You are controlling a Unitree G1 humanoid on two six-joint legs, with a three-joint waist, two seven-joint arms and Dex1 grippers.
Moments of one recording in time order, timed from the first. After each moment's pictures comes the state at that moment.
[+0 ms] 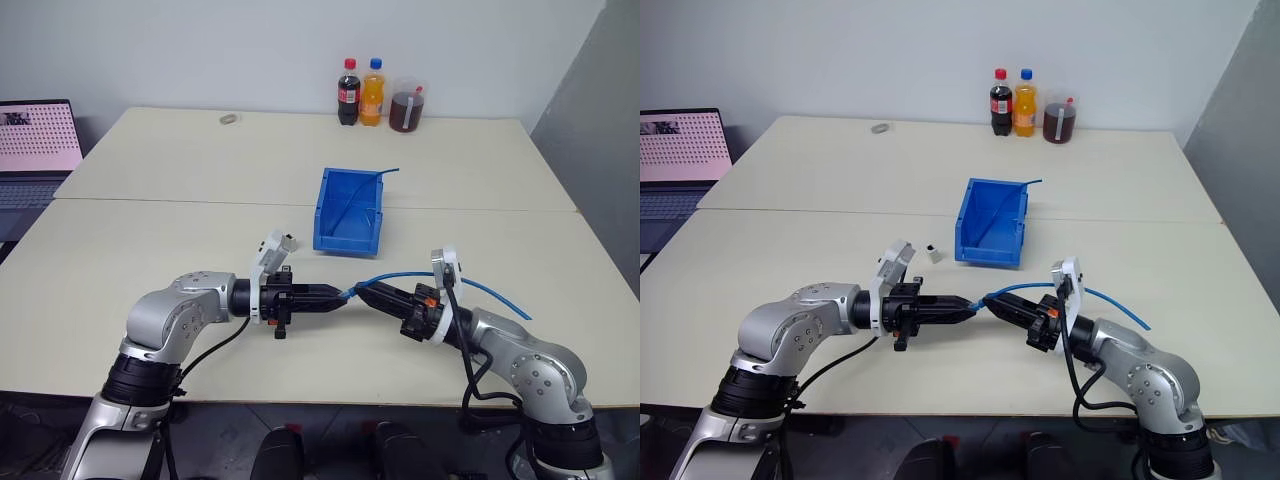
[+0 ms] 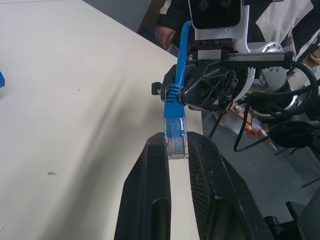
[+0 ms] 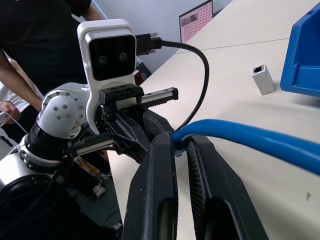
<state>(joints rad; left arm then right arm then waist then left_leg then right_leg) -0.44 0.59 -0.08 -0.11 -0.69 0.82 -1.17 -0.19 -0.31 -0.01 -0.44 0.89 0.88 0.60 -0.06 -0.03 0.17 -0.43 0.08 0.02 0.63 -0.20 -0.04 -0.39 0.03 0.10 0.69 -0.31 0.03</state>
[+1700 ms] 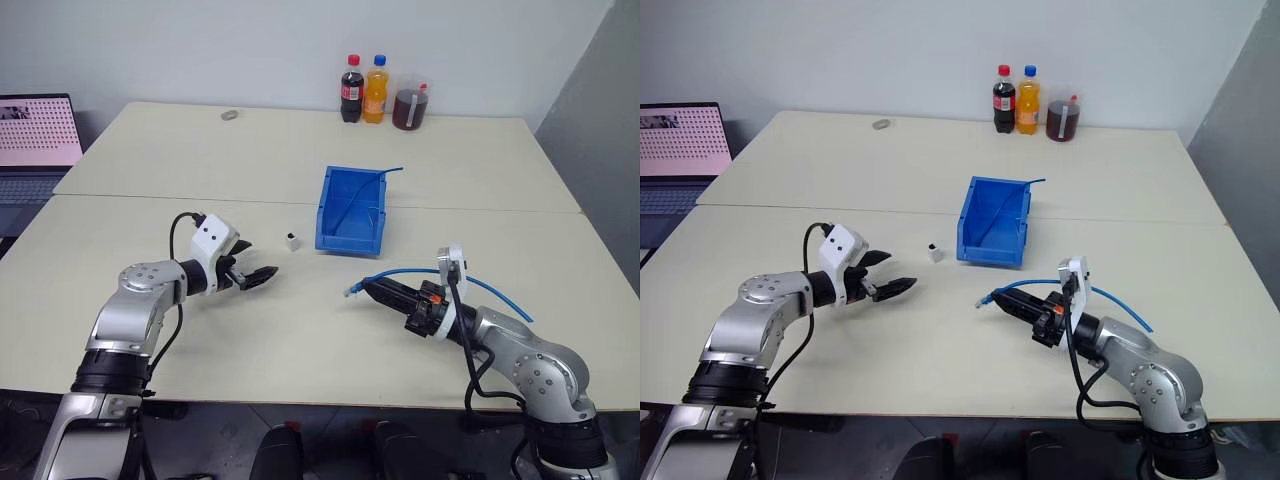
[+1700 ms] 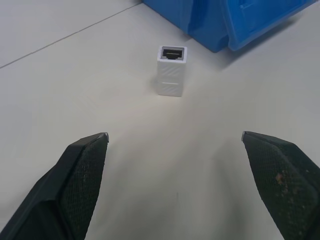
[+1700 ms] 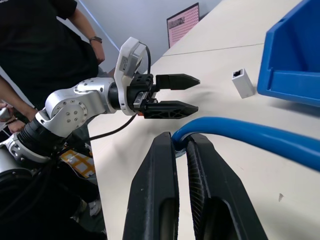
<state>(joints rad) -0.48 0.67 -0.02 0.22 -0.26 0.42 -0.89 -0.18 -0.33 -0.01 -0.41 0.88 0.82 0.58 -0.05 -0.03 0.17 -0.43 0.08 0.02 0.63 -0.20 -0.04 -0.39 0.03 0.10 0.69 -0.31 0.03</state>
